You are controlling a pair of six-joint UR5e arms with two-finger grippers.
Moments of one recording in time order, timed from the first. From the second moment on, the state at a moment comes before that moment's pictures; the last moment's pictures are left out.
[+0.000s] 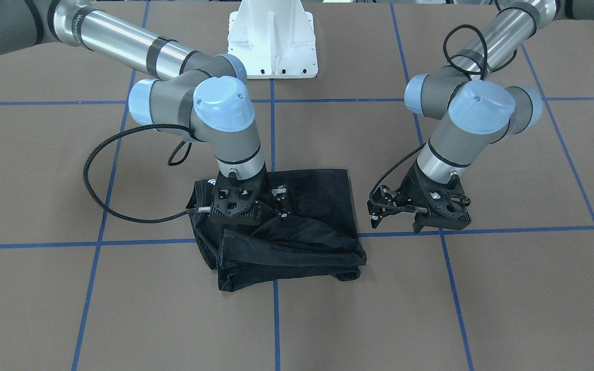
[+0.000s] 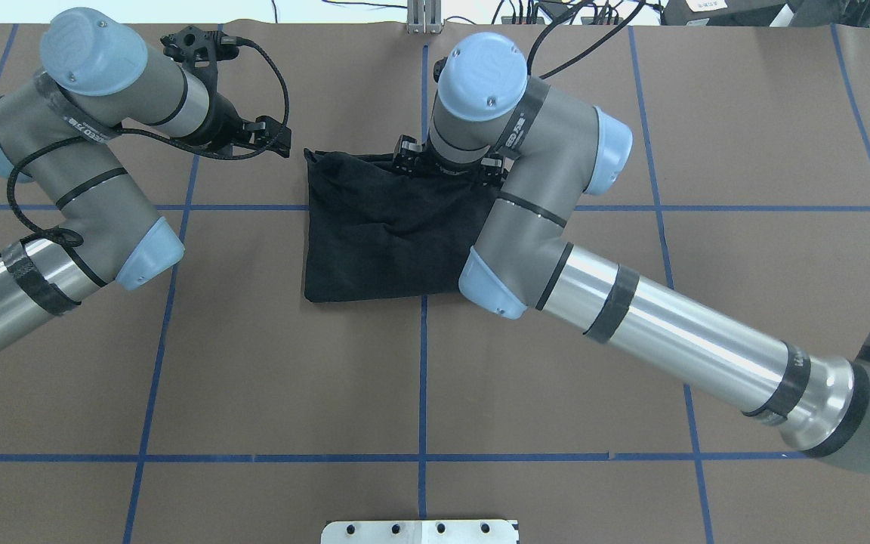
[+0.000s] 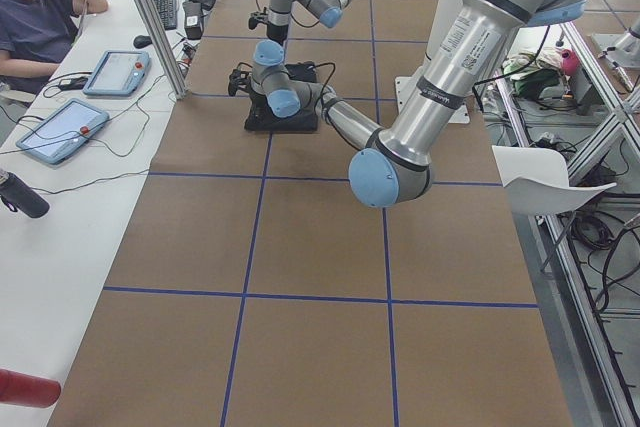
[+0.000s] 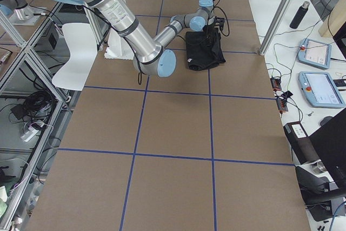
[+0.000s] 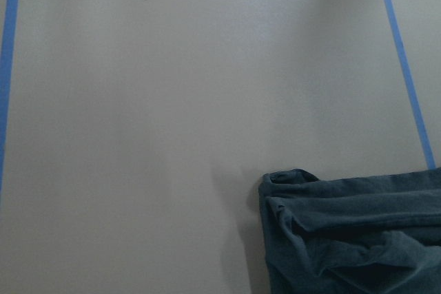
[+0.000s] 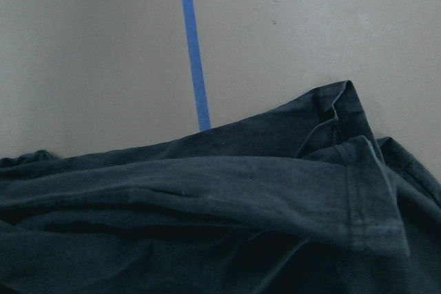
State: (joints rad) left arm -0.85 -2.14 -1.49 -2.05 -2.01 -1.01; right arm 0.63 -0.67 1.32 -1.35 1.80 1.30
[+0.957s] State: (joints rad) left arm -0.85 -2.13 -1.50 -2.05 -2.00 -1.01; right arm 0.65 -0.57 1.05 -1.31 1.62 1.18
